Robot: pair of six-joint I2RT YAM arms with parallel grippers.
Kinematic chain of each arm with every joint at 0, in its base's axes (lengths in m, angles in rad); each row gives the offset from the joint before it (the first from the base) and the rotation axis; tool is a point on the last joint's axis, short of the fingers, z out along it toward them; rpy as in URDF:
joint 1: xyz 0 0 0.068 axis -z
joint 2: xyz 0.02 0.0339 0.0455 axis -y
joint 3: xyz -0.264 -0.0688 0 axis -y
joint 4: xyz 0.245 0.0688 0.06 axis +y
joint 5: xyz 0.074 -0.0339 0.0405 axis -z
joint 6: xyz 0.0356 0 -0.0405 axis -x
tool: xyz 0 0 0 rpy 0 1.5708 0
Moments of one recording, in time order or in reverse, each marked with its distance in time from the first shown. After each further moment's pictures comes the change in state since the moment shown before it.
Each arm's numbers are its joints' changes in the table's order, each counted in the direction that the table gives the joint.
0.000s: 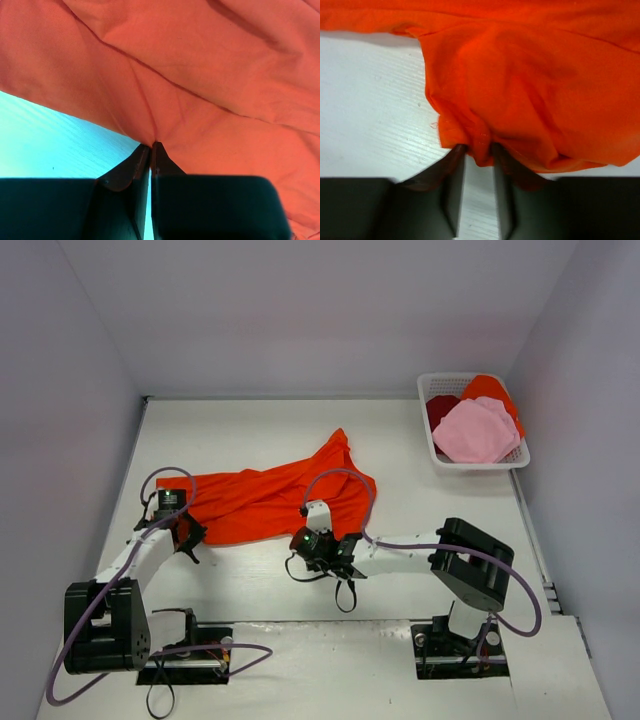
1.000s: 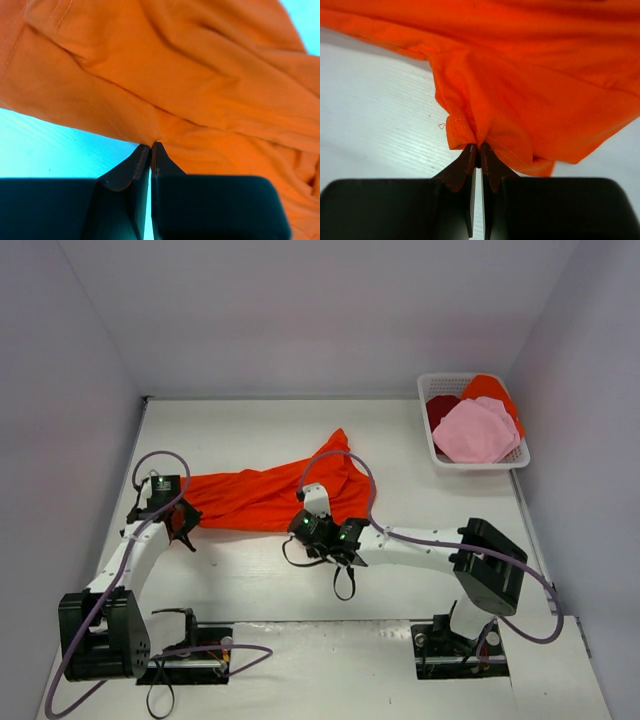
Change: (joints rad) left arm 0.000 0.031 0.113 0.071 -0.020 -0.005; right arm 0.028 0.053 0.111 0.162 0.008 0.060
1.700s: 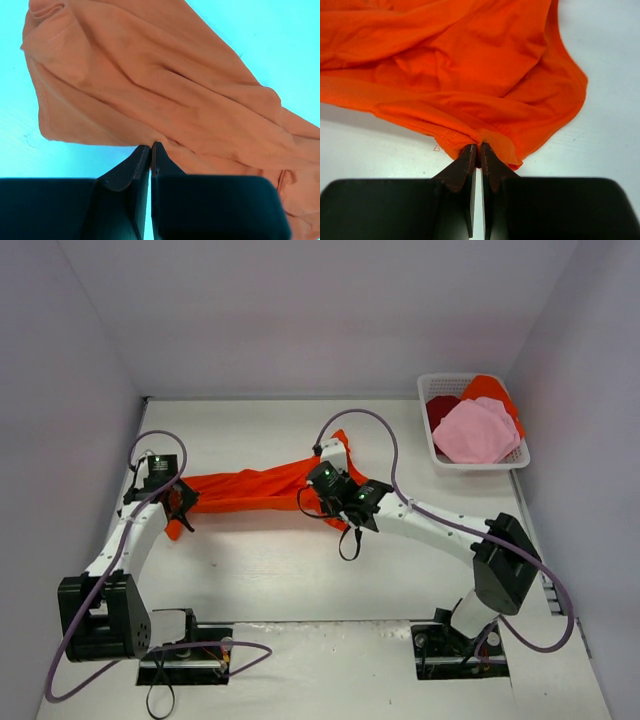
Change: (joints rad) left arm 0.000 -0.074 0.180 0.033 -0.023 0.000; right arm 0.202 0.058 0.180 0.078 0.034 0.192
